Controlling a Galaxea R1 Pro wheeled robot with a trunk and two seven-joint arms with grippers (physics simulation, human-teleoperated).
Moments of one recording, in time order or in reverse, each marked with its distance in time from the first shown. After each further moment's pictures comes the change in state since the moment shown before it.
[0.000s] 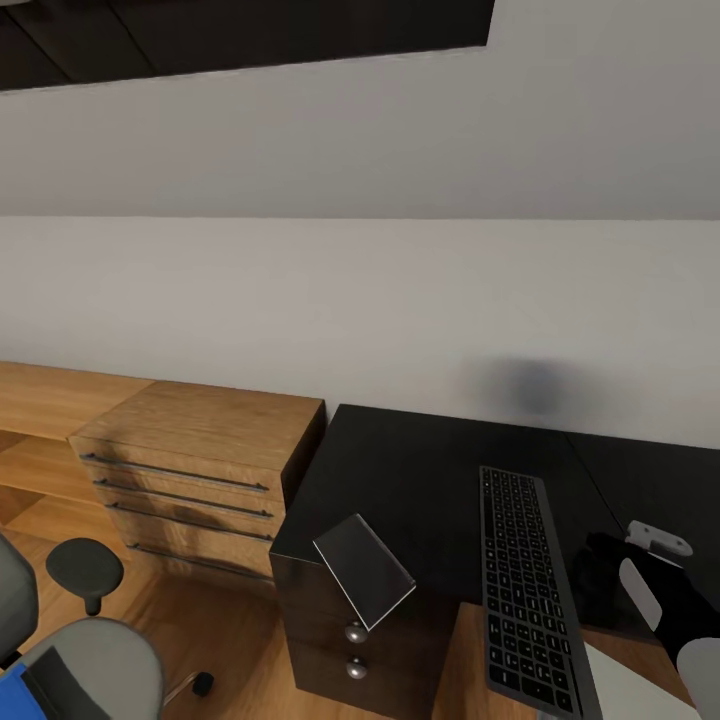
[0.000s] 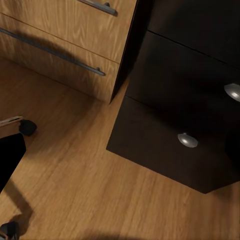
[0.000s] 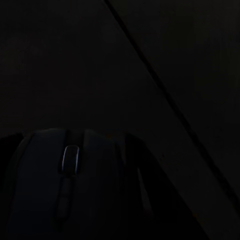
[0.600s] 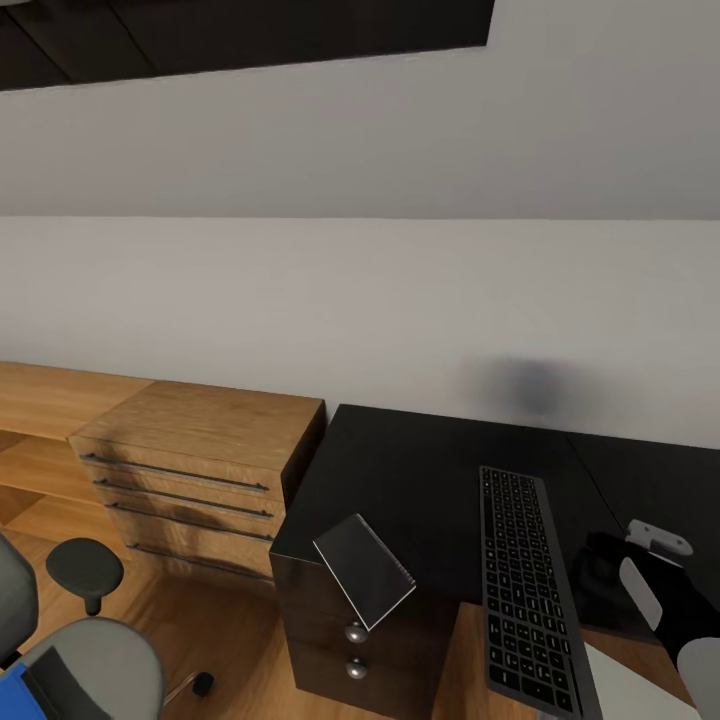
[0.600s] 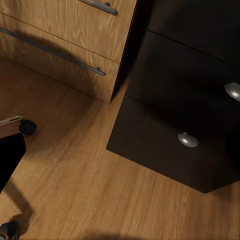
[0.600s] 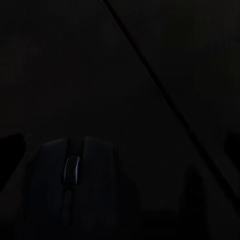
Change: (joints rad) left arm 0.000 0.000 0.000 0.001 0.000 -0.001 0.000; right arm 0.000 -0.001 0.000 -0.003 -0.002 -0.001 0.004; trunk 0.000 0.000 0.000
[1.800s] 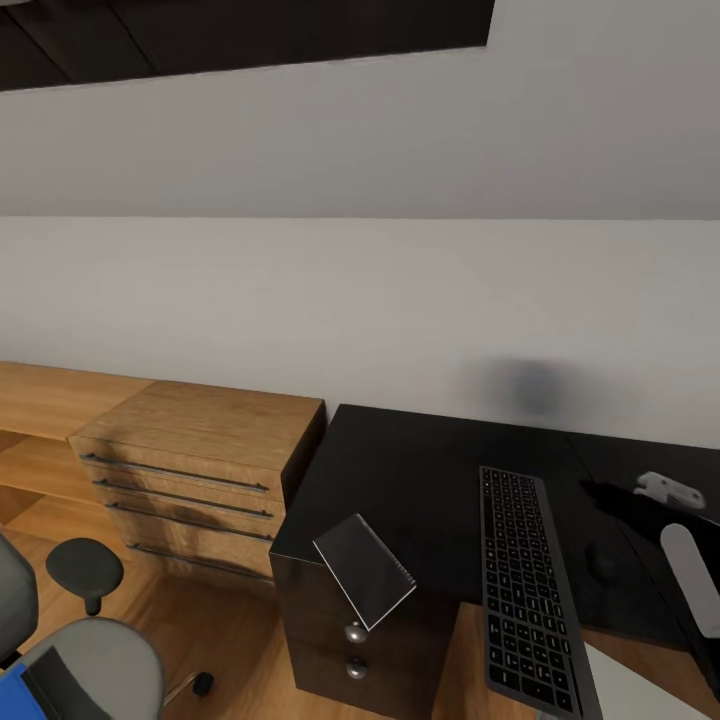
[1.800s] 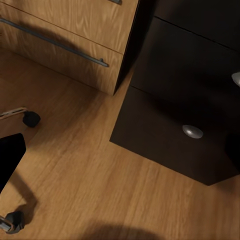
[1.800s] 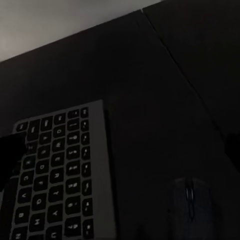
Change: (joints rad) left arm 0.000 0.002 0.005 0.027 0.000 0.002 0.001; right arm 0.199 0.001 -0.075 -0.767 -0.266 0.440 0.001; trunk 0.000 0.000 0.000
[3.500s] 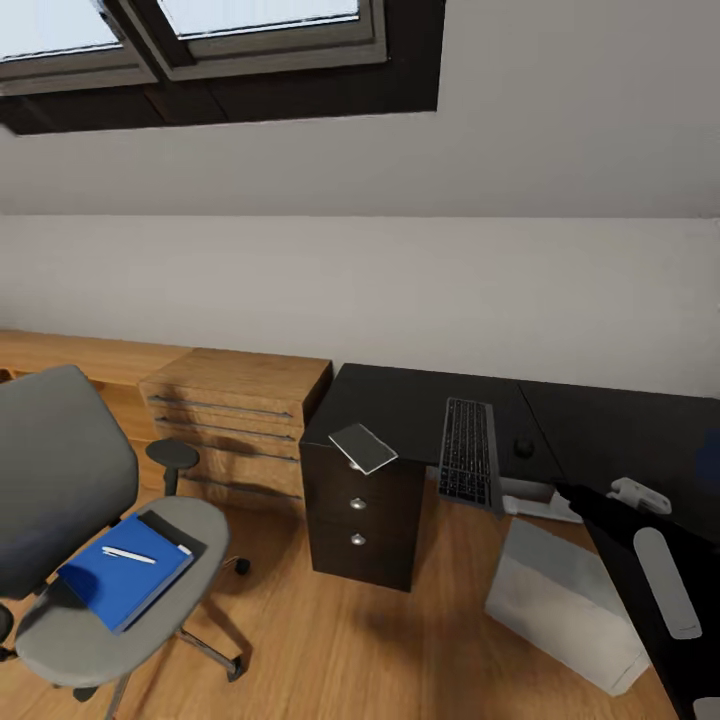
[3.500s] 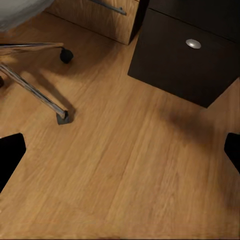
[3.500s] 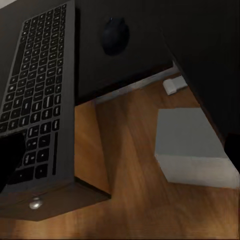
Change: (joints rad) left arm 0.000 0.018 0.001 0.001 0.001 0.004 0.000; right arm 0.002 0.085 0.000 0.001 -0.011 -0.009 -0.003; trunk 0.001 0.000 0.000
